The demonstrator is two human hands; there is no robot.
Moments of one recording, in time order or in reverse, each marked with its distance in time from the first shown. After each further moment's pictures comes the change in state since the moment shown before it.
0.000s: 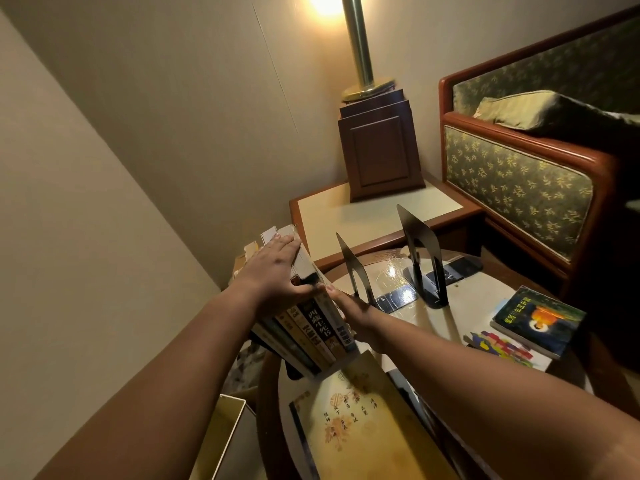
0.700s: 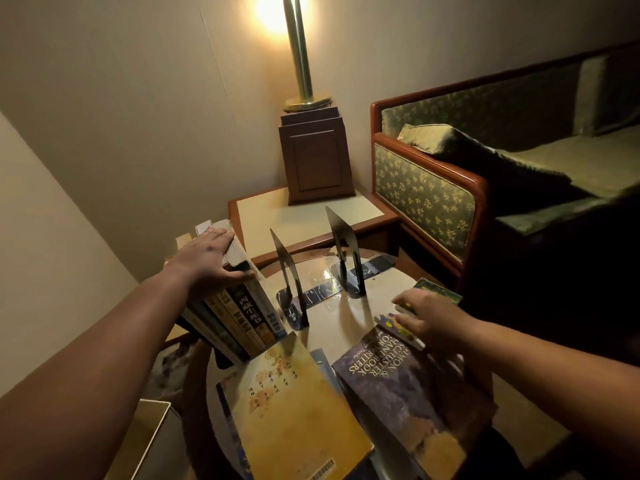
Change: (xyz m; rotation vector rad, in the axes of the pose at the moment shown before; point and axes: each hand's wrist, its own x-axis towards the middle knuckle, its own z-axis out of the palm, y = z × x) left_hand 0.000 0.000 -0.002 -0.066 -0.014 -0.037; right_hand -0.179 0.073 -0.144 -1.034 0.518 -0.079
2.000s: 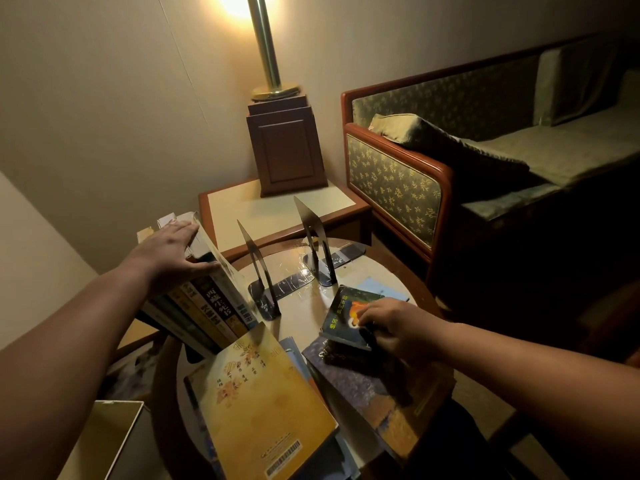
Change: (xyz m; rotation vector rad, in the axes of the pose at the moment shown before) left_hand 0.005 -0.002 0.004 0.004 0.018 0.006; right_hand -0.029 0.012 0.016 -0.084 -0.045 -0.359
